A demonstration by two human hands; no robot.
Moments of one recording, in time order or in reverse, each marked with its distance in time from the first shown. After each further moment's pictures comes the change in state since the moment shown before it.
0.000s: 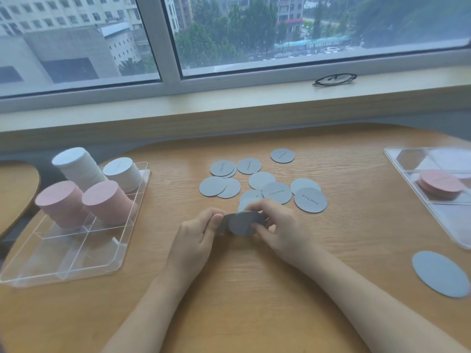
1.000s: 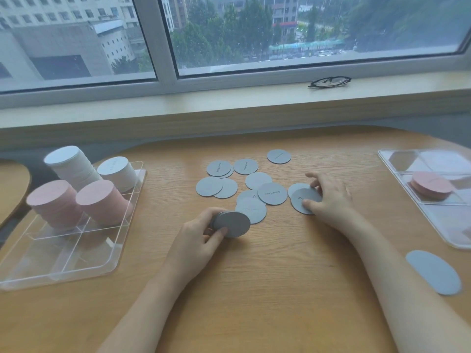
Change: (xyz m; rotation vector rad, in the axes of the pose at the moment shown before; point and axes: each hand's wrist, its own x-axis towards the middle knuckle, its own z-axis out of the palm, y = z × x) left_hand 0.001 0.000 0.002 -0.088 -0.116 -0.046; right_hand 0.019 0.084 -0.077 -0.371 0.104 0.485
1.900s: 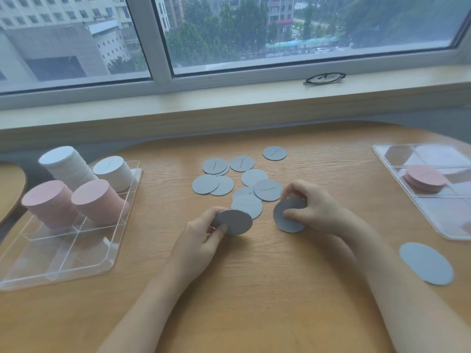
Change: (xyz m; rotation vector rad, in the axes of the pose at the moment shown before) left_hand -0.003 0.005 0.008 0.000 -0.036 -0.010; right_hand -0.030 -0.033 -0.014 0.288 -0.277 -0.213
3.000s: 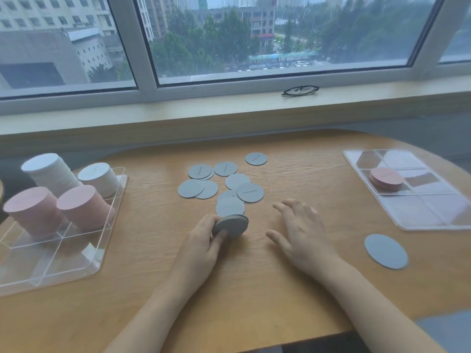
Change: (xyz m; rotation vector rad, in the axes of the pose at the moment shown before) left_hand -0.009 0.012 0.029 0.097 0.007 0.080; right_hand -0.065 0.011 0.038 -0.534 0.252 -0.033
